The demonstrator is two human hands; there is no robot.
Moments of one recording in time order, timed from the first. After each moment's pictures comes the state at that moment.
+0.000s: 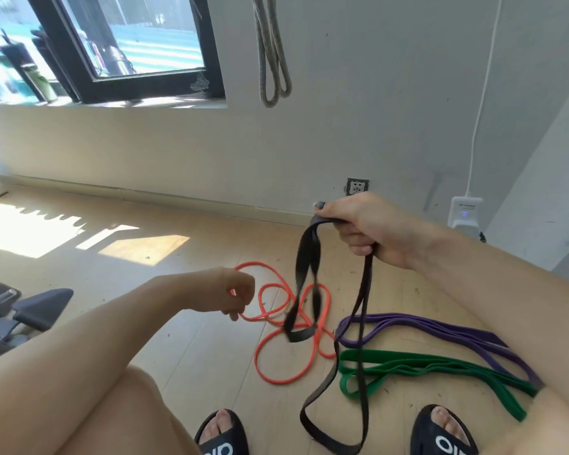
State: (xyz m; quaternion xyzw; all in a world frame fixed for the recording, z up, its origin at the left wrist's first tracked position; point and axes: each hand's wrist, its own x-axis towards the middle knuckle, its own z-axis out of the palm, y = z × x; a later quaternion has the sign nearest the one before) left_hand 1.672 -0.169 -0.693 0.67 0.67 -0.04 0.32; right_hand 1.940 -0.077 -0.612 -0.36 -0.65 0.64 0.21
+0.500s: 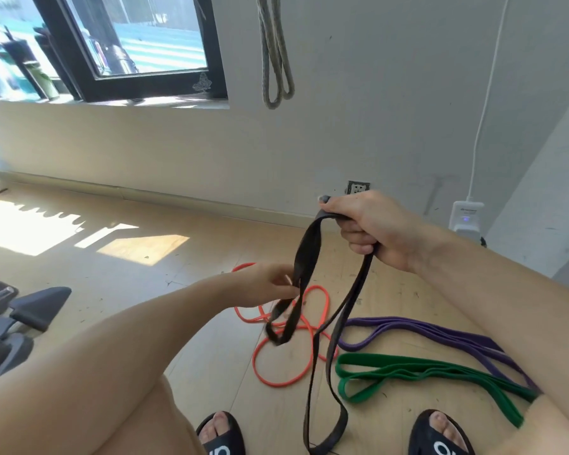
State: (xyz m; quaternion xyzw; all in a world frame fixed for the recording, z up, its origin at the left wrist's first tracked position) left_hand 1.727 -0.140 -0.703 0.66 0.64 0.10 0.39; right_hand 1.939 -0.074 -0.609 -0.36 -0.64 0.64 0.24
